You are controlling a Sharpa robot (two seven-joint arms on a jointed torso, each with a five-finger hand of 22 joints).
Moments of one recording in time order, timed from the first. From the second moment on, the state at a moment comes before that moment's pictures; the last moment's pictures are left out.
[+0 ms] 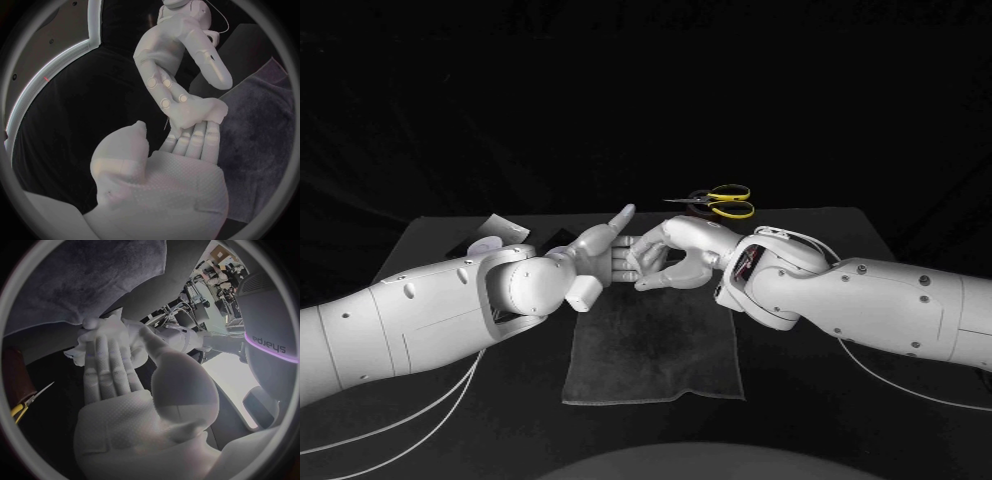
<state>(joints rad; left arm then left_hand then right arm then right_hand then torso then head) 1.16 -0.71 -0.10 1.45 0.29 -0.10 0.01 0.86 0.15 -0.04 0.30 0.05 0.53 0.16 0.21 0.25 0.75 0.24 0.15 0.07 0.81 0.21 0.12 0.08 0.17 0.87 0.29 0.06 0.07 1.19 -0.71 -0.13 1.59 -1.29 -0.37 0.11 1.10 -0.12 0.35 -0.22 0.05 0.87 0.16 0.18 0.35 1.10 0.16 0.07 0.07 0.92 0.13 0.51 0.30 0.19 0.79 0.26 0.13 0.38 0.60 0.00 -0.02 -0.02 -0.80</state>
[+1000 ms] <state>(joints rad) 1.16 -0.69 -0.10 1.43 0.29 -0.10 0.00 0.96 0.23 -0.25 0.29 0.05 0.56 0.17 0.26 0.23 0.79 0.21 0.17 0.06 0.84 0.20 0.09 0.09 0.16 0.85 0.29 0.06 0.07 1.21 -0.70 -0.13 1.70 -1.64 -0.27 -0.13 1.20 -0.03 -0.03 -0.12 0.05 0.80 0.05 0.11 0.29 1.25 0.06 0.33 0.18 1.00 0.04 0.87 0.47 0.19 0.95 0.18 0.19 0.38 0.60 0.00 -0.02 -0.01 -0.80</state>
